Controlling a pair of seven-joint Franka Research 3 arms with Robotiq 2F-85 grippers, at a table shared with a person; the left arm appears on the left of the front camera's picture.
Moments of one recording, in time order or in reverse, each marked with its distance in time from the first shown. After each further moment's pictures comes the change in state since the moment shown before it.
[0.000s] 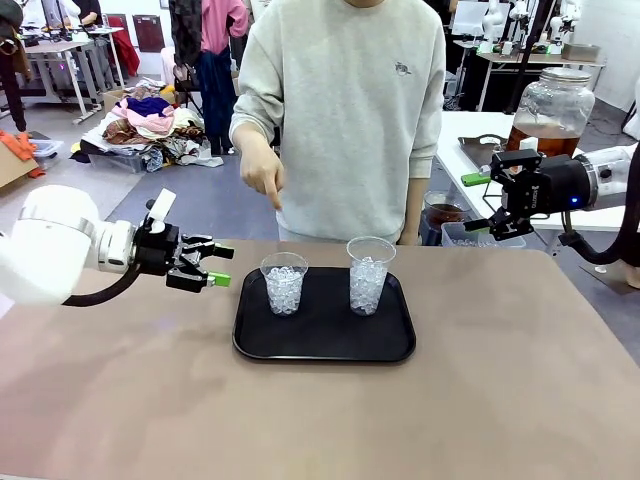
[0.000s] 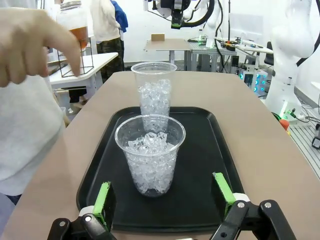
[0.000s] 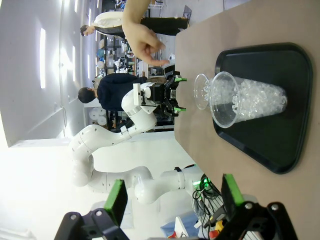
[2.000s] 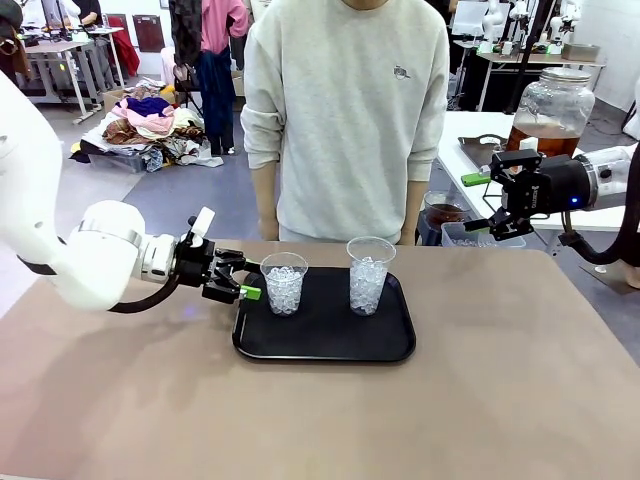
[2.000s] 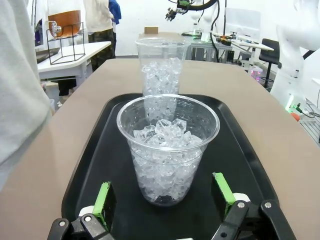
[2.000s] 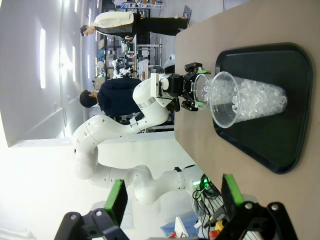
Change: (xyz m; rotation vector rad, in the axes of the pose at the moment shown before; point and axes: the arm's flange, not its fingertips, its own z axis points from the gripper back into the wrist) left arm -0.036 0.028 -0.064 -0.051 0.024 0.030; right arm 0.000 0.000 0.000 0.000 0.000 0.000
